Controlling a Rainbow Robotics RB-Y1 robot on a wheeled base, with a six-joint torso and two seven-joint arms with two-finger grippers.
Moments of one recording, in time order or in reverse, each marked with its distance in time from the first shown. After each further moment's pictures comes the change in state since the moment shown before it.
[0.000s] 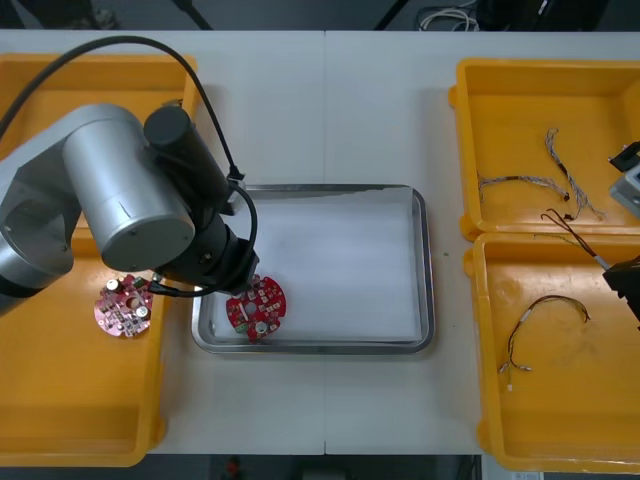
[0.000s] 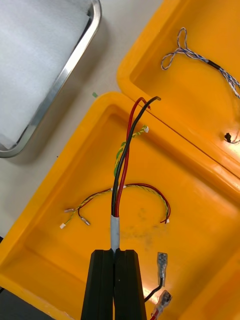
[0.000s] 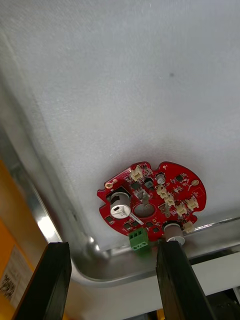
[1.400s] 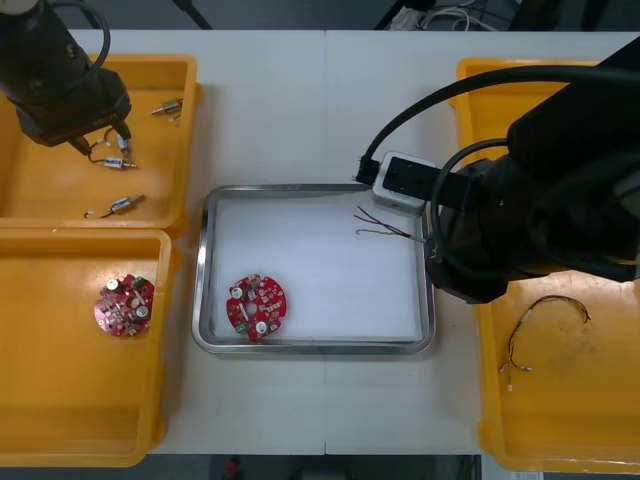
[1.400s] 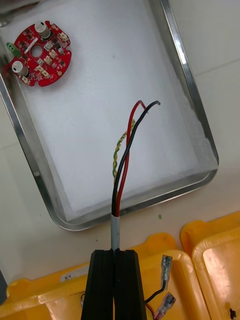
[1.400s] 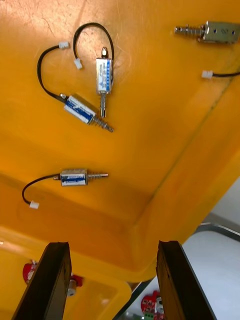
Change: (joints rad) right arm -0.666 0.081 0.784 0.126 0.109 0.001 -0.009; left arm -0.285 -0.002 0.450 0.690 -0.080 0.109 -0.001
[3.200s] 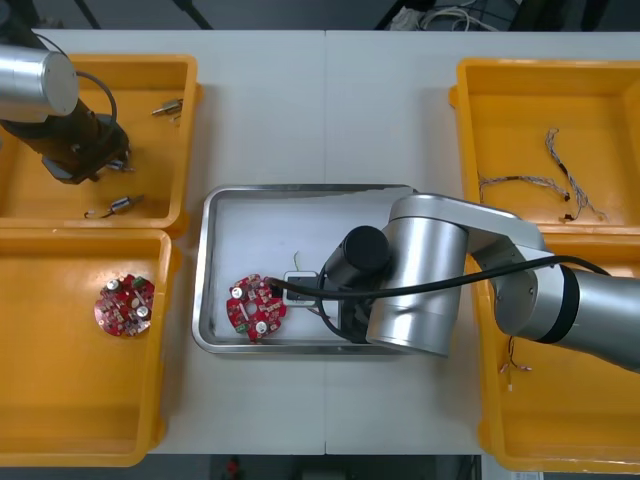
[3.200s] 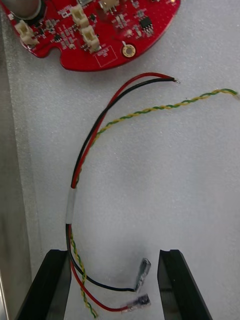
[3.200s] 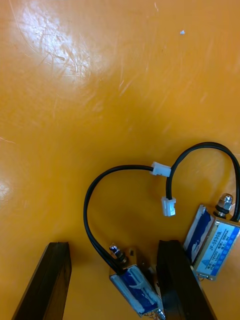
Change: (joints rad) right arm -0.052 0.140 0.622 0.451 0.421 -0.407 0.214; left arm 0.000 -0.045 -0.144 0.524 -0.071 -0.611 0.051
